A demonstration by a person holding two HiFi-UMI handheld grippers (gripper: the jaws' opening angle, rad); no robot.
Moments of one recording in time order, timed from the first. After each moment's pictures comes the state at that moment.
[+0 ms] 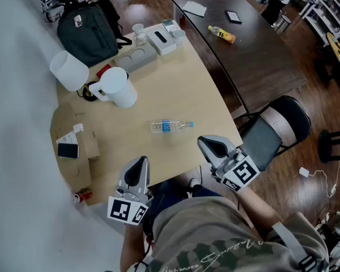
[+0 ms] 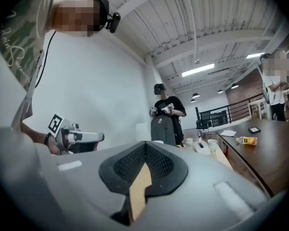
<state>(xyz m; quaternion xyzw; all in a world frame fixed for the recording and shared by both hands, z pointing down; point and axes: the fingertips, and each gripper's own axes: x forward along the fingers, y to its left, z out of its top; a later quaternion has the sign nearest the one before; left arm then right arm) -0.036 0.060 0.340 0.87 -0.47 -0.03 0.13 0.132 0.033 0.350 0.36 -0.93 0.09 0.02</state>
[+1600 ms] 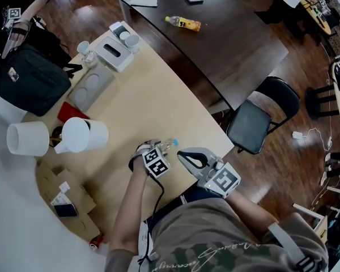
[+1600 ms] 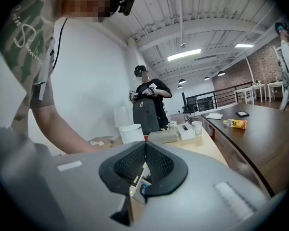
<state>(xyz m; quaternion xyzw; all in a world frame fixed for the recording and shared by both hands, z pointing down) 0.113 -0.059 0.705 0.83 0.01 0.55 0.05 0.137 -0.065 0.436 0.40 -0.90 0.18 0.08</state>
